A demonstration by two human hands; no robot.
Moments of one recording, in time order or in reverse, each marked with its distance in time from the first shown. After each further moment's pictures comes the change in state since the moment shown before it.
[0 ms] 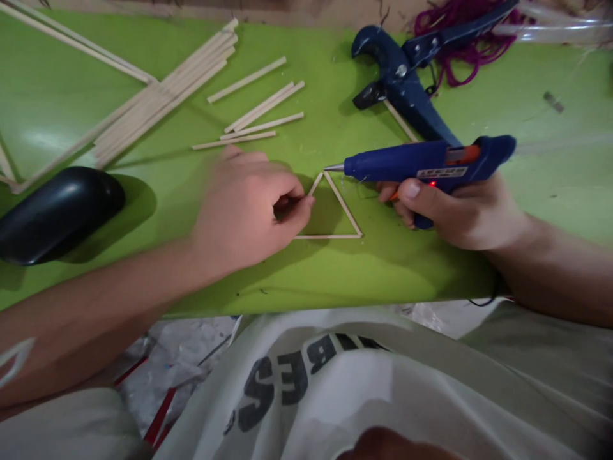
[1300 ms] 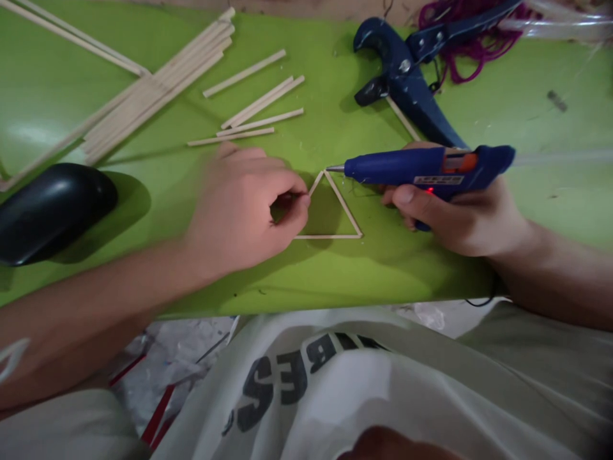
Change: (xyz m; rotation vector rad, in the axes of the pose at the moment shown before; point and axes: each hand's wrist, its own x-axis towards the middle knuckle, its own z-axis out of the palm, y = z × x) left_hand 0.002 0.003 -0.010 0.036 -0.178 -0.083; right_hand -0.002 -0.004 0.002 0.031 -0.025 -0.093
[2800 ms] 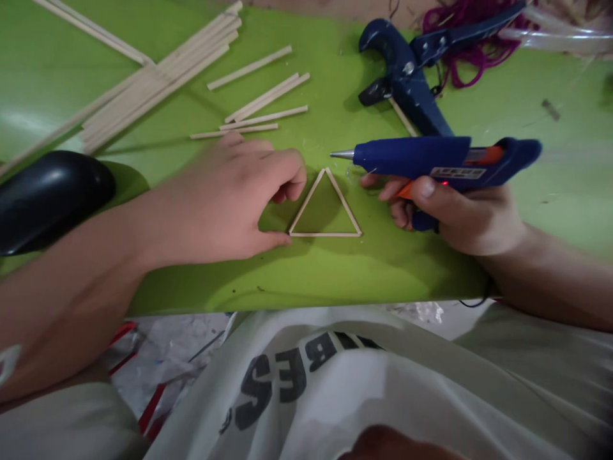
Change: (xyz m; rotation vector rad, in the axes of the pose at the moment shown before) left_hand 0.005 -0.028 -0.024 -0.074 -0.201 0.219; right_hand -0.002 -0.010 0.006 0.208 0.029 0.129
